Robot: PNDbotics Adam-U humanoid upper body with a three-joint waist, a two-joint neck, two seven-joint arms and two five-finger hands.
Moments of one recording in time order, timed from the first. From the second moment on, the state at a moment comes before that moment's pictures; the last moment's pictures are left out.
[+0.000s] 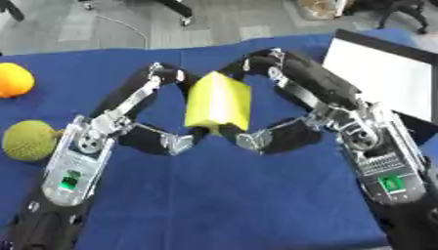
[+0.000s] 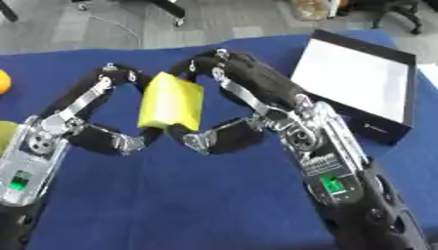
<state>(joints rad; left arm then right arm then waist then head) -0.49 0.16 -0.24 -1.68 -0.35 -0.36 -0.46 -0.48 -0.24 0.35 -2.00 0.75 -0.10 0.42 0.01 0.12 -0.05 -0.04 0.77</state>
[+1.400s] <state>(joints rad) -0.51 0.15 -0.22 -1.68 -0.35 -0.34 -0.53 -0.48 -0.24 0.37 -2.00 0.84 -0.08 0.29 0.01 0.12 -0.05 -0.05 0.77</state>
